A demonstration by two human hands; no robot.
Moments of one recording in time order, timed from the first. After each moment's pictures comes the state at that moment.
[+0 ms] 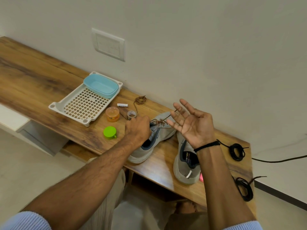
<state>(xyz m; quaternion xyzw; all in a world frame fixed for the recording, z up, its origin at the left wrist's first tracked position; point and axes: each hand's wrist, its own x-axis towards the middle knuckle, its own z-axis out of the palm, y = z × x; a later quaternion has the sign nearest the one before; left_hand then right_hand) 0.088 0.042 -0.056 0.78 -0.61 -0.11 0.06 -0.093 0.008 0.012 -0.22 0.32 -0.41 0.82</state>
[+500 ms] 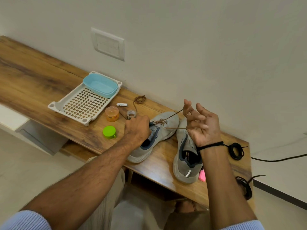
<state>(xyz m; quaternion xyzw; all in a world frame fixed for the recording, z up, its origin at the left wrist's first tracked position) 0.087 0.042 -0.056 0.78 -0.61 -0.11 0.06 -0.111 0.001 0.011 -0.10 0.25 -0.40 0.88</state>
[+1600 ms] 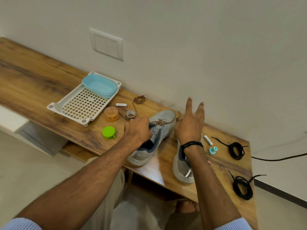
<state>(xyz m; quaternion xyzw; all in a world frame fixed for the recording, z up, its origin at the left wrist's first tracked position) 0.084 0.050 -0.046 0.78 -0.61 -0.15 0.06 -0.071 0.007 -0.029 -0.69 0.69 -0.19 0.08</state>
